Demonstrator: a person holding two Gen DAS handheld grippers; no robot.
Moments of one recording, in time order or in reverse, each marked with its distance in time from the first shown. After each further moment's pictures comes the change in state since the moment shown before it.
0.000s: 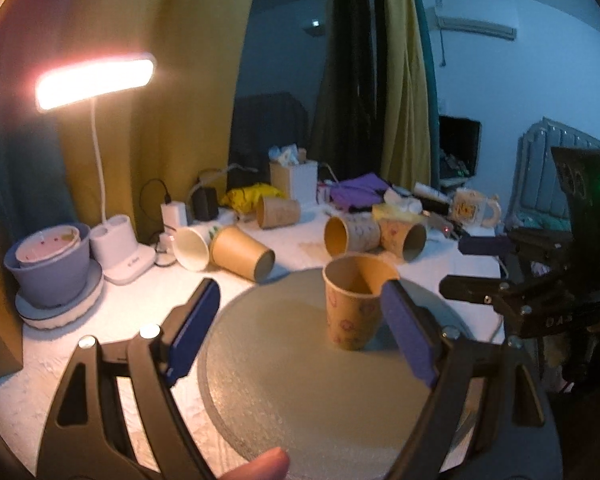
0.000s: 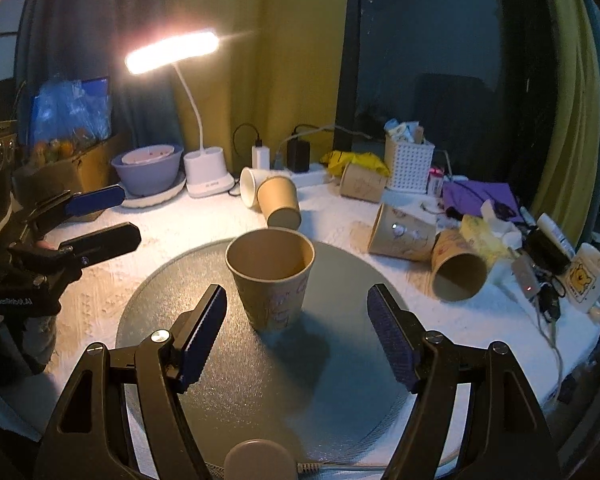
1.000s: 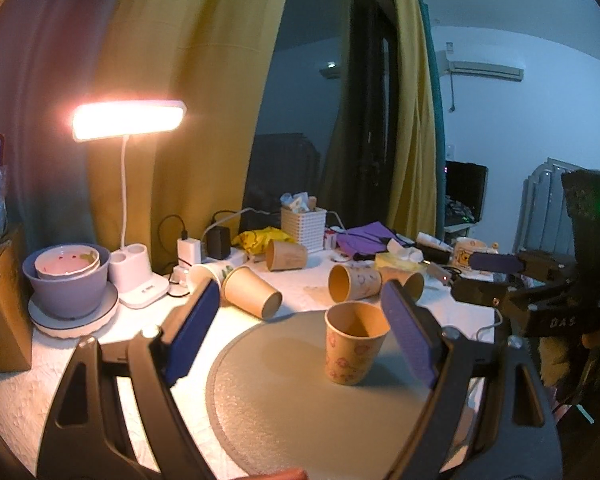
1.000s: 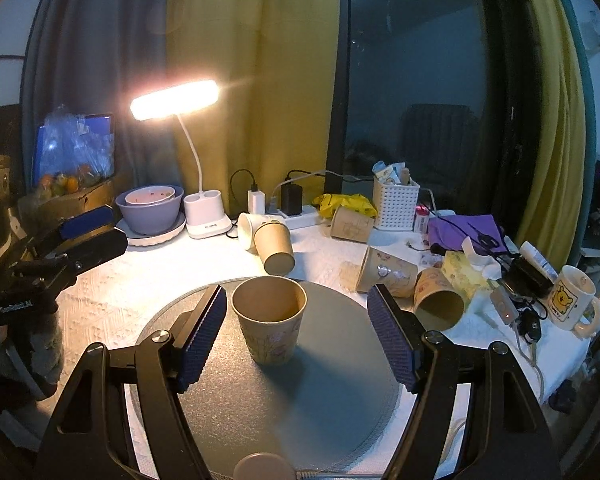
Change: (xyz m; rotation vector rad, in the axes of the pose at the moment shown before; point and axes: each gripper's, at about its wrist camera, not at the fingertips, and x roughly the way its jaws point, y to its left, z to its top) left arm -0.031 0.007 0.010 -0.060 -0.146 0.021; right arm -0.037 0.000 0.017 0.009 -0.120 -0.021
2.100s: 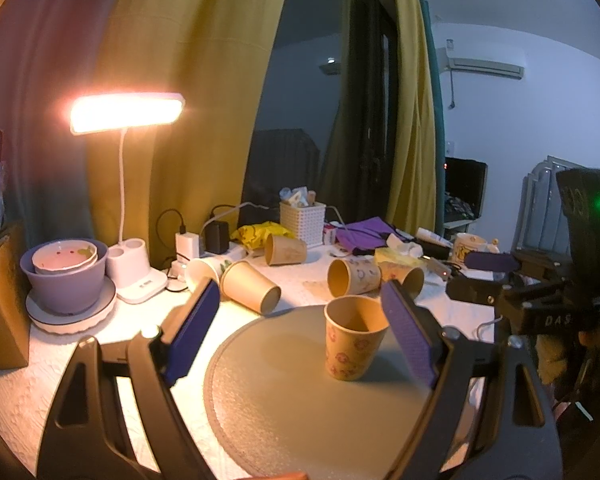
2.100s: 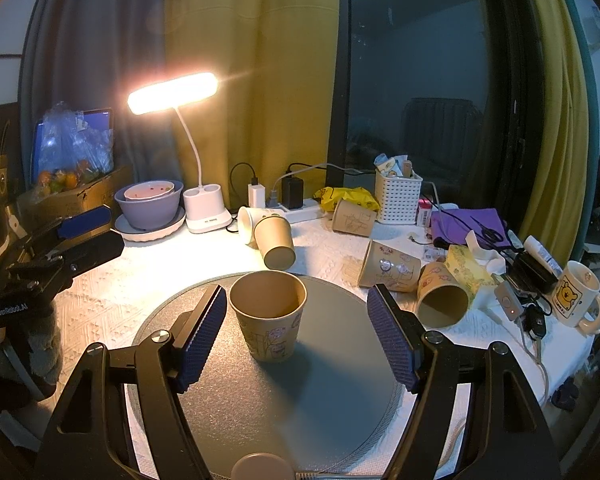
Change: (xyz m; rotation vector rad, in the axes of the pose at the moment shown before) left arm 0.003 -0.002 -0.003 -0.003 0.015 0.000; right arm 0.007 -0.001 -0.002 0.003 0.015 0.002
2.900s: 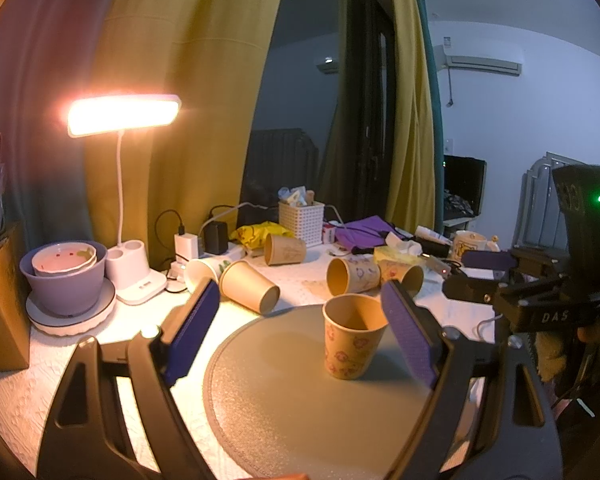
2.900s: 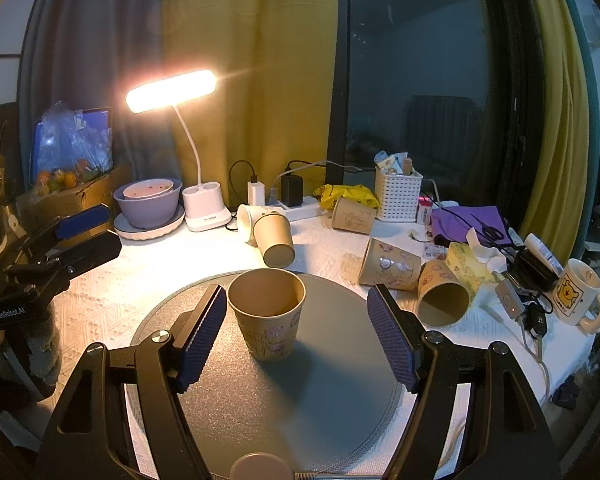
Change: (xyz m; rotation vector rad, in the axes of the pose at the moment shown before) left arm 0.001 -0.002 -0.001 0.004 -0.001 0.001; right arm 0.002 0.001 -0.003 0.004 0.005 0.000
